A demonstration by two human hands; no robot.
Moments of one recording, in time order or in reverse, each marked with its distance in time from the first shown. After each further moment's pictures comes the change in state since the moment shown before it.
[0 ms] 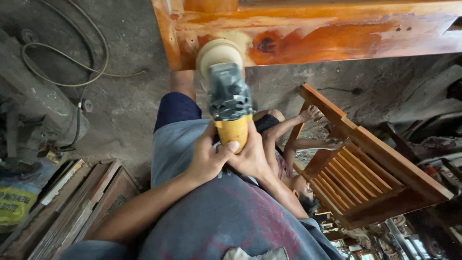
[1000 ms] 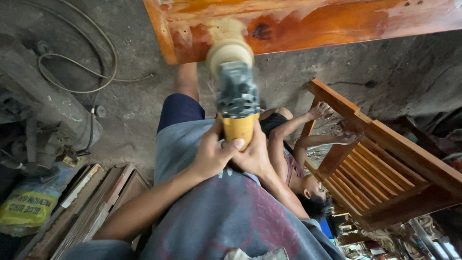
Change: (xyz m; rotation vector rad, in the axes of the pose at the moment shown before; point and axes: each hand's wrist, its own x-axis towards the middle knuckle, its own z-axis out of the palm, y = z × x) left_hand -0.004 -0.018 0.000 0.075 -0.060 -0.036; right_hand -0.014 0.027 0.004 0.011 0.126 0.005
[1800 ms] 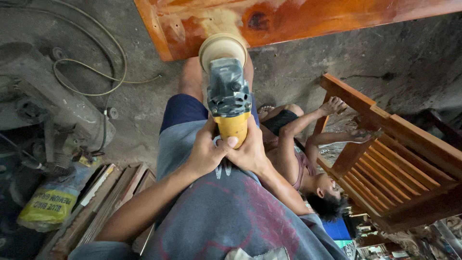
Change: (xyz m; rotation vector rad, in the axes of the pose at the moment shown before) left_hand -0.003 -0.008 -0.014 -0.006 -0.042 0.034; right_hand 0.003 0.009 0.011 0.009 -0.016 -0.162
